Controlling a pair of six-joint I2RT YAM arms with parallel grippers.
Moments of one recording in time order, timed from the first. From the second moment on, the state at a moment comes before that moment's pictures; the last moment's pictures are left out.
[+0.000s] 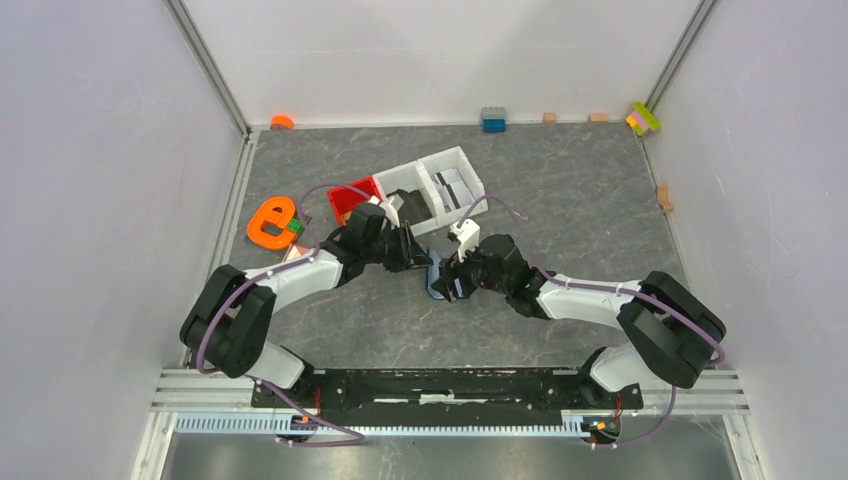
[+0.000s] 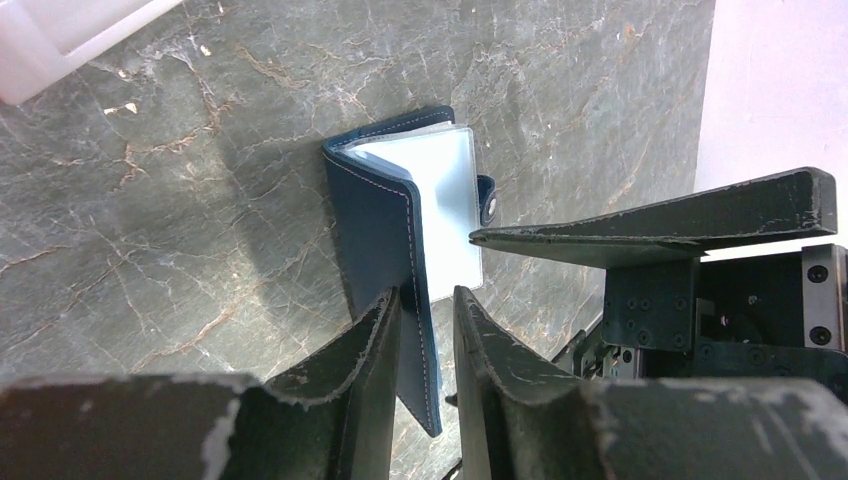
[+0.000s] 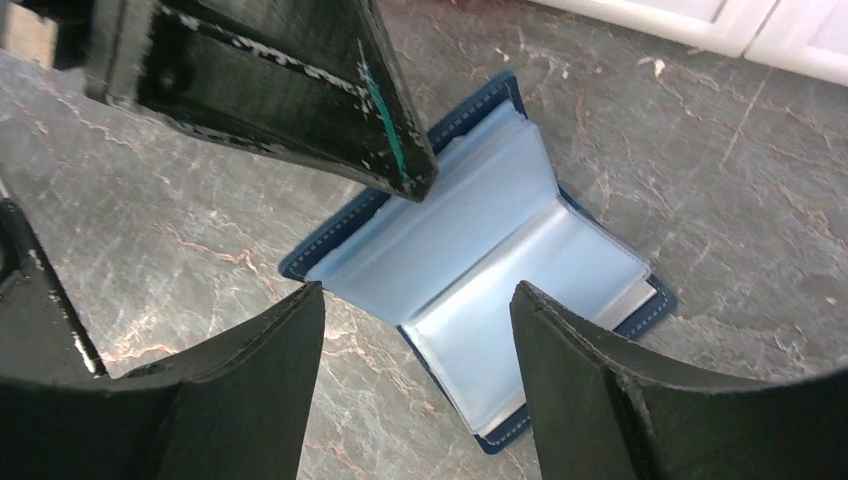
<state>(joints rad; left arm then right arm) -0.55 1.48 0.72 0.08 0.40 -0.74 0.81 1.44 0.57 0.37 -0.16 0.17</state>
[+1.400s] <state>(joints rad) -0.55 1.54 0.72 0.05 0.40 -0.74 0.81 1.53 0.63 0.29 -0.09 0.17</state>
